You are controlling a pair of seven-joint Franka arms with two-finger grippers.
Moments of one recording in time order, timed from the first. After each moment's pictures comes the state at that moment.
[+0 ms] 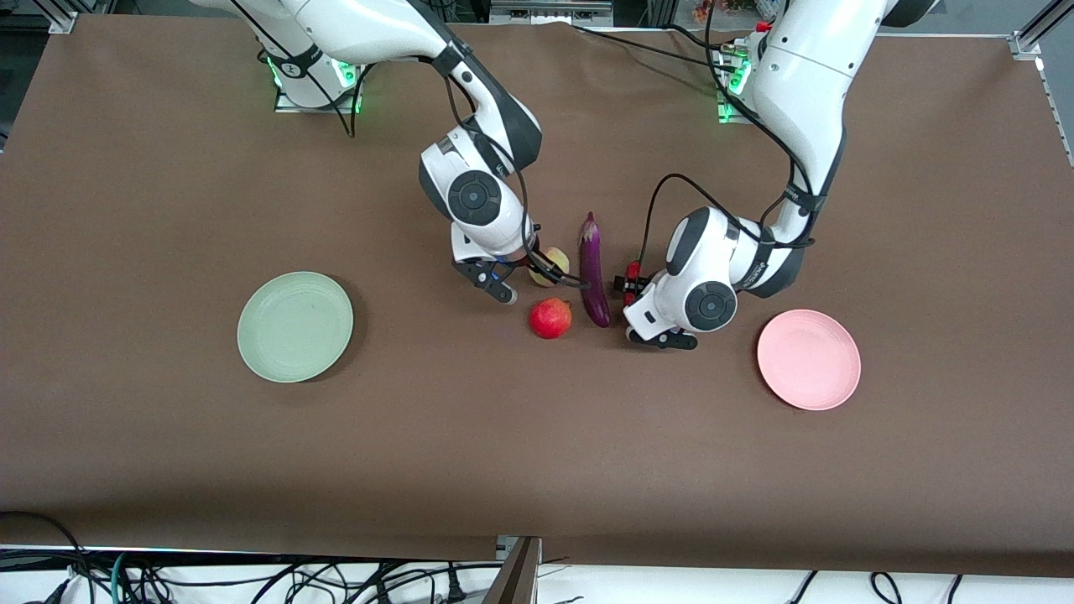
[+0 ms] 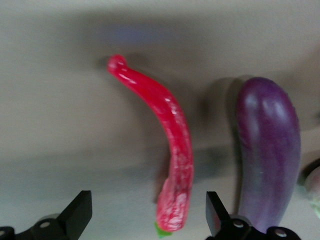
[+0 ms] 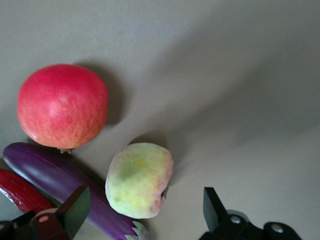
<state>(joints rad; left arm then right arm) -0.44 0.71 -0.02 -1.66 -0.30 1.99 -0.19 0.73 0.68 0.04 -1.57 0.26 2.26 1.27</state>
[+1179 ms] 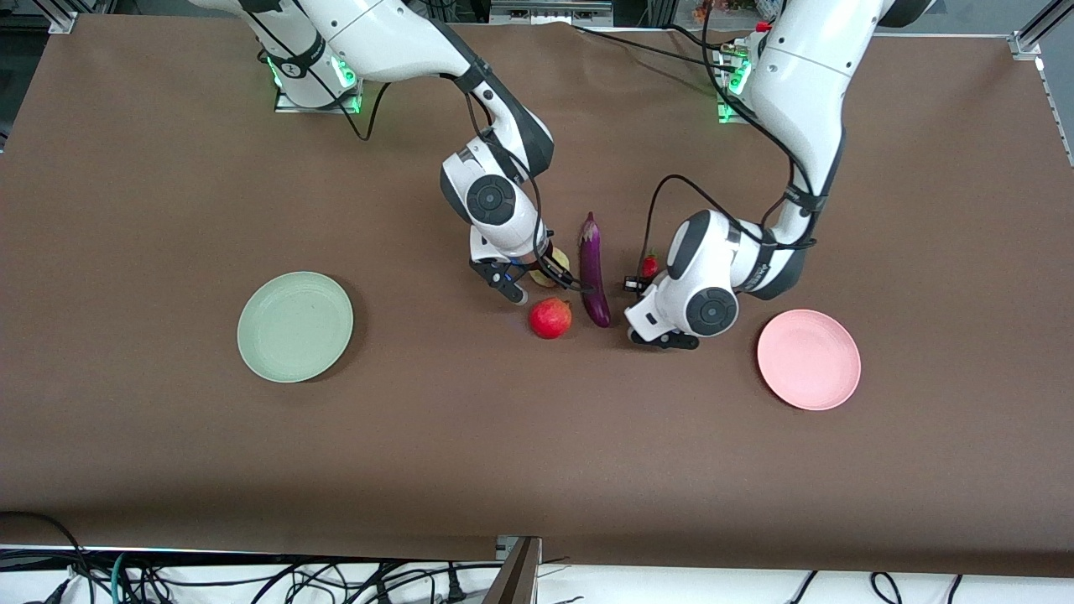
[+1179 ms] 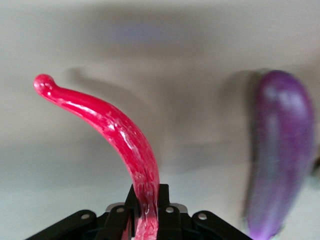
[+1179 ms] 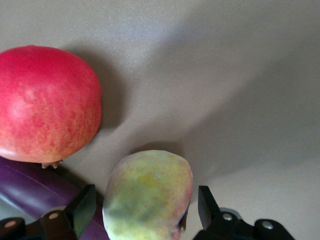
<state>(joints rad) -0.45 0.68 0.04 -1.62 -0.22 1.87 -0.18 0.77 0.75 0.04 -1.58 0.28 2.42 1.31</state>
